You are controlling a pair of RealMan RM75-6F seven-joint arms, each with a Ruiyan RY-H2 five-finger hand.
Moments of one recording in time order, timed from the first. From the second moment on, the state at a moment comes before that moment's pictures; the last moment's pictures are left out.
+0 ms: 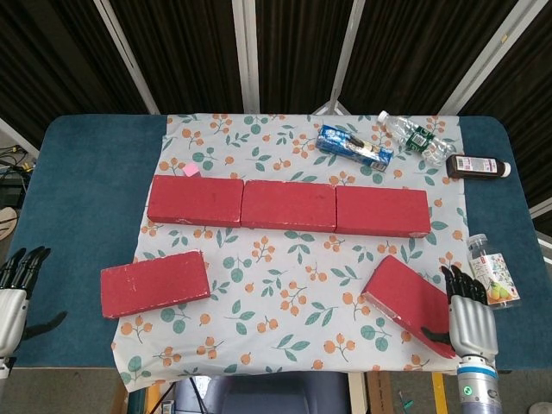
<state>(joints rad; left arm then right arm) -0.02 -1.10 -0.02 -1.75 1.55 1.56 0.11 0.08 -1.28 0.14 -2.13 -1.04 1.48 -0.65</state>
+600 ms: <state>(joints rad) -0.02 -1.08 -0.04 -1.74 1.51 1.57 0.03 0.25 -1.56 0.29 -2.06 -0.65 1.64 -0.94</state>
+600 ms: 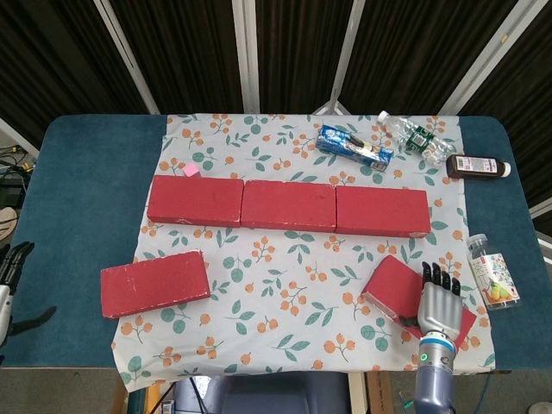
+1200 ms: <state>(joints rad) -0.02 -1.08 -0.05 -1.74 1.50 1.56 0.04 0.28 -1.57 0.28 -2.06 -0.64 1.67 -0.93</state>
